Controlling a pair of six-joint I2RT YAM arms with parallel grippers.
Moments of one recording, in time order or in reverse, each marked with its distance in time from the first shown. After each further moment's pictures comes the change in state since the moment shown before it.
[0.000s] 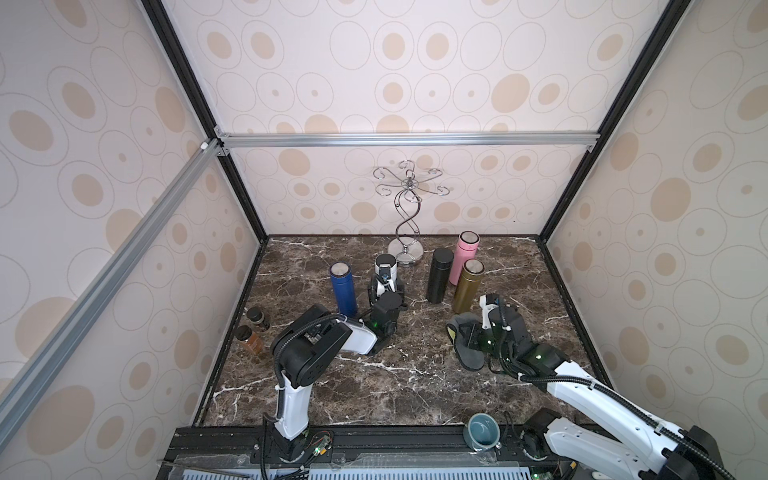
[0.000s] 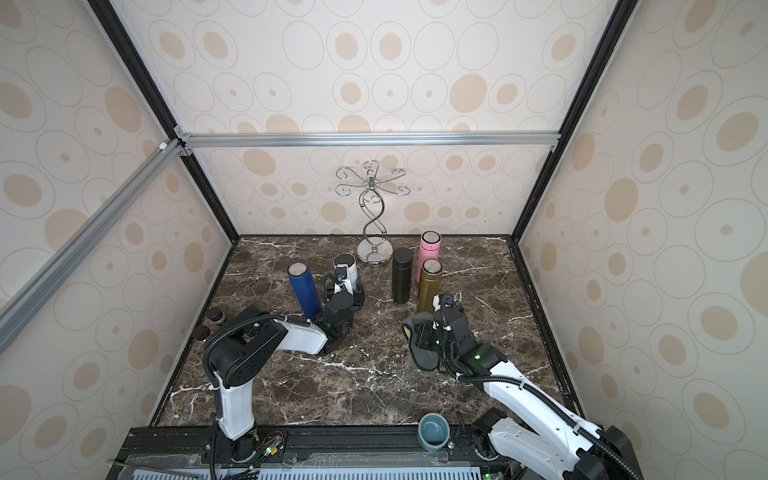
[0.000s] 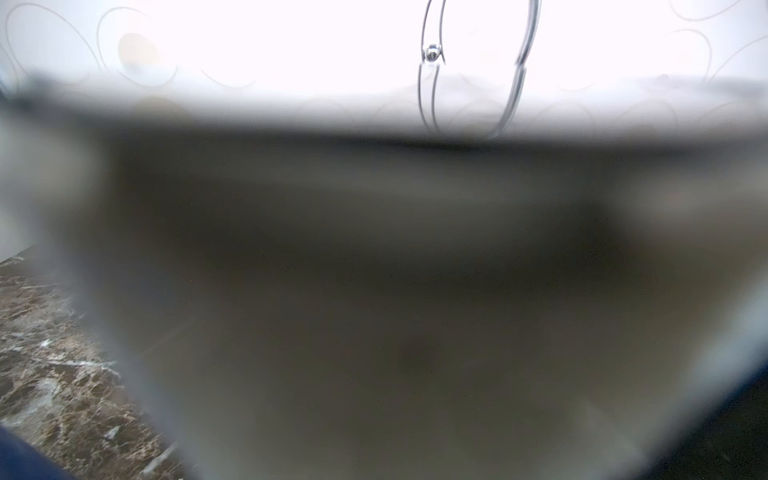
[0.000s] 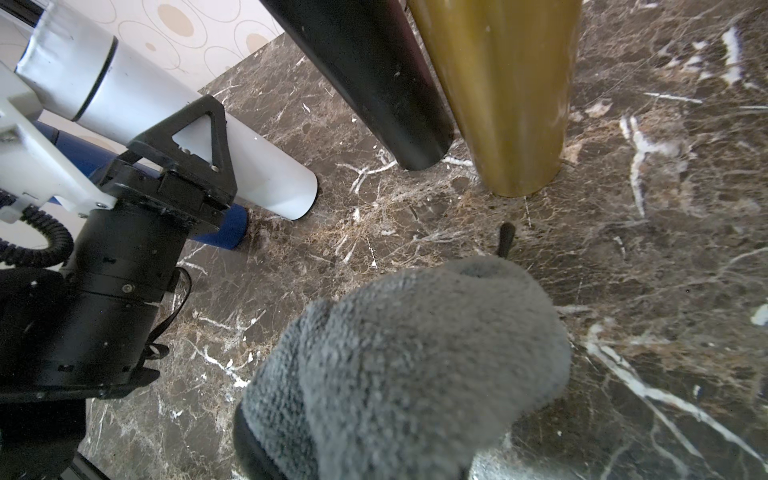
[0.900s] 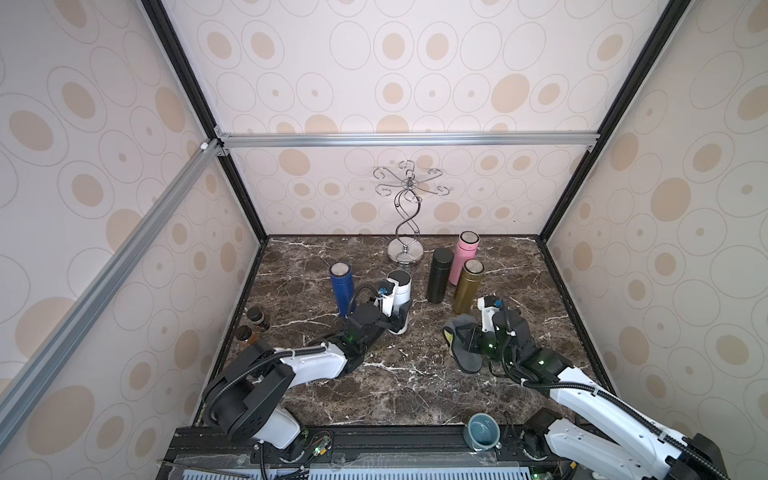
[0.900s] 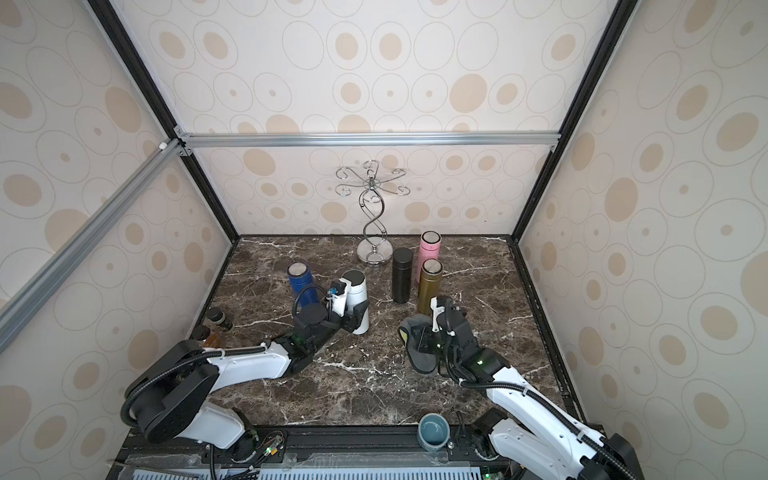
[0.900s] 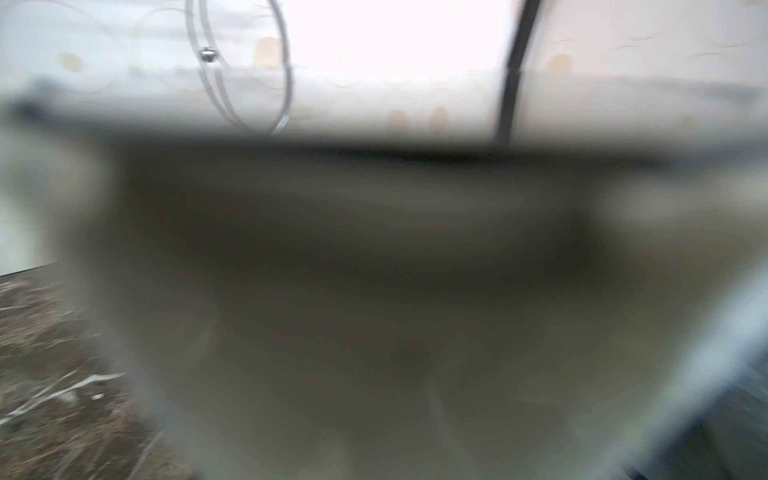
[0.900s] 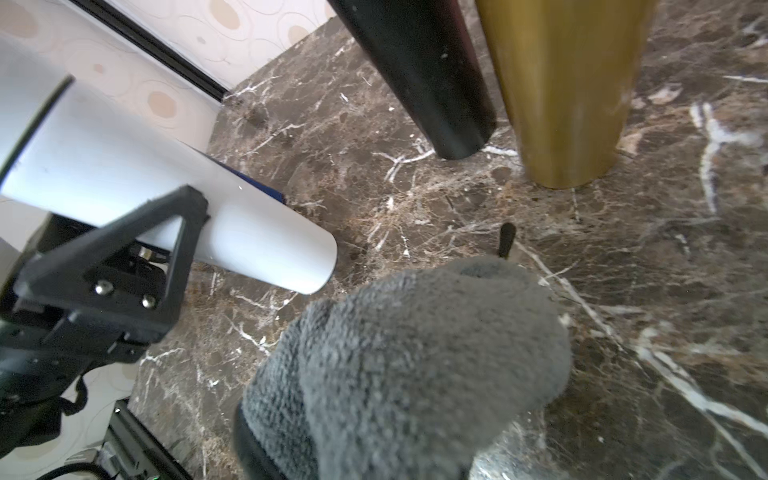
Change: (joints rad) left arm -0.019 -0.499 -0.312 -0.227 0.624 0.048; right arm -0.001 -0.056 -0.046 0.071 -0.117 -0.007
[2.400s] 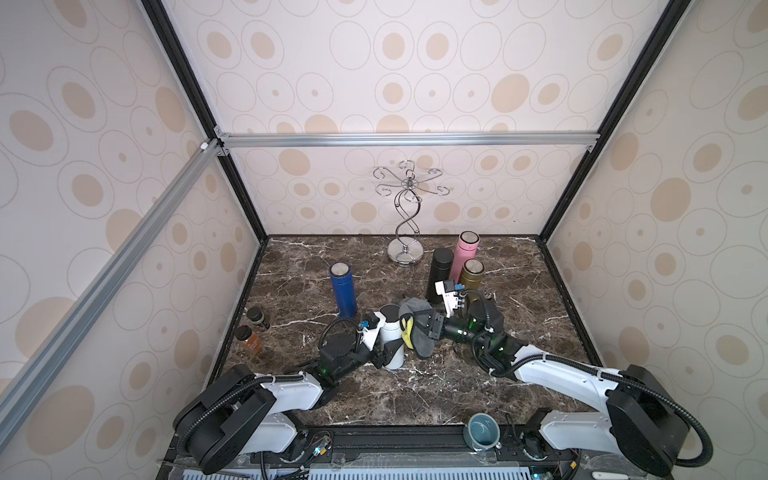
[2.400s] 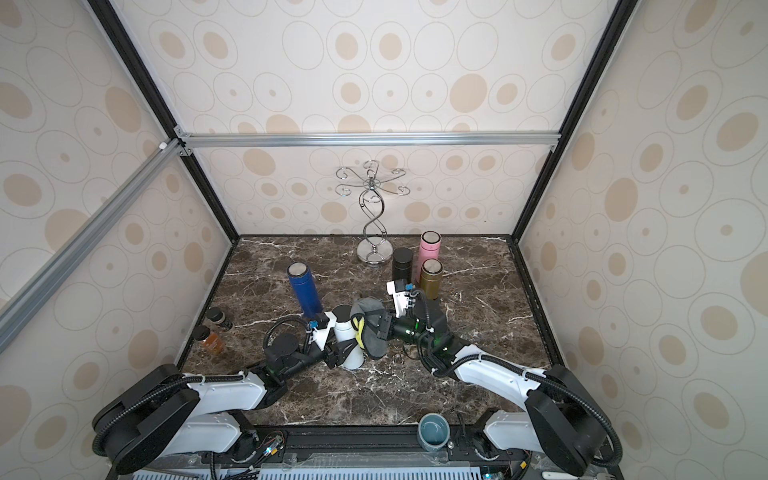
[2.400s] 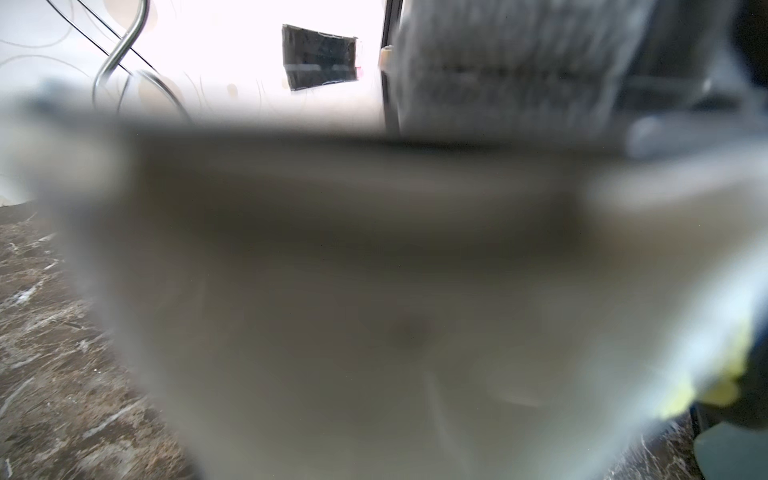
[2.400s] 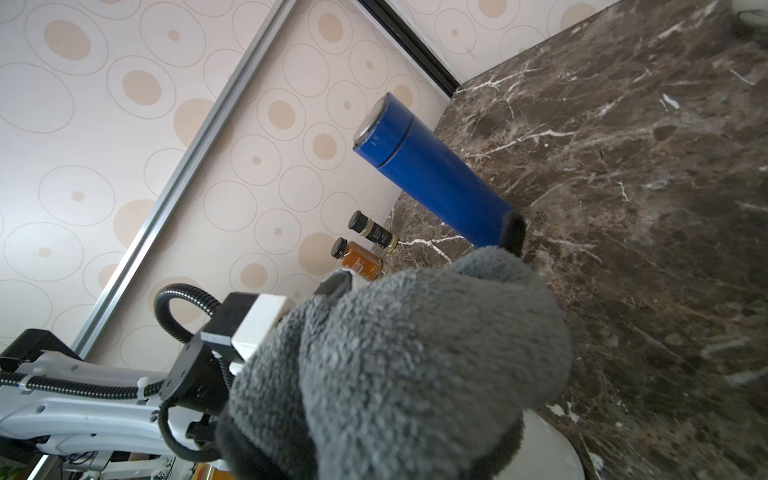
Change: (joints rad) left arm 0.045 -0.129 -0.334 0.235 0.316 -0.032; right arm 0.142 0.388 0.029 0.739 -0.337 0.139
